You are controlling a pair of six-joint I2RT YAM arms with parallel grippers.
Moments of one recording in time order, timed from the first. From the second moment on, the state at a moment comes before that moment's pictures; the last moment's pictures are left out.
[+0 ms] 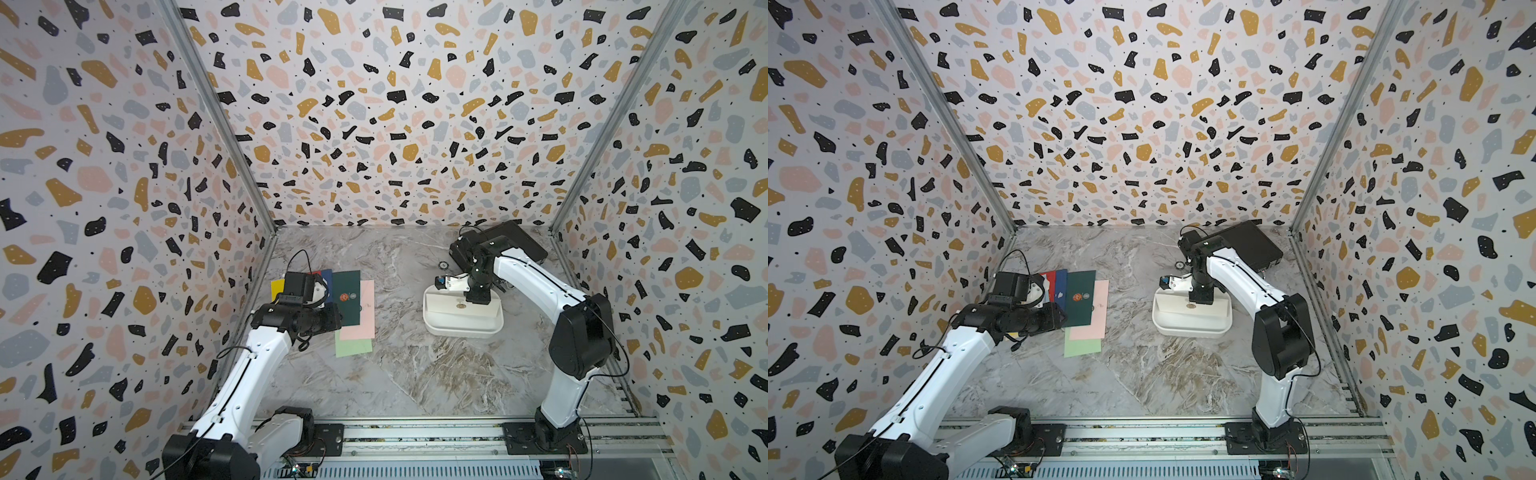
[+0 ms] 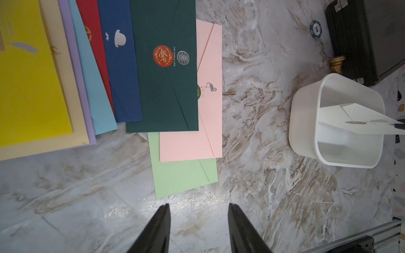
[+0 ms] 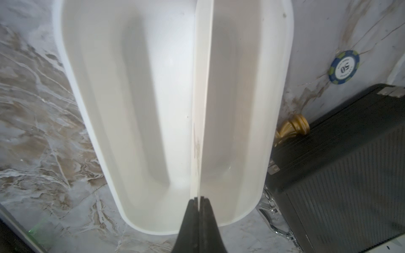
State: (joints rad) left arm -0.11 1.07 0.91 -0.87 0.26 -0.30; right arm 0.47 1.85 1.63 -1.20 0.02 -1.03
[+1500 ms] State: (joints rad) left arm -0.12 1.21 0.92 -0.82 0.25 -0.40; right arm 0.46 1.56 1.46 -0.60 -0.18 -0.22
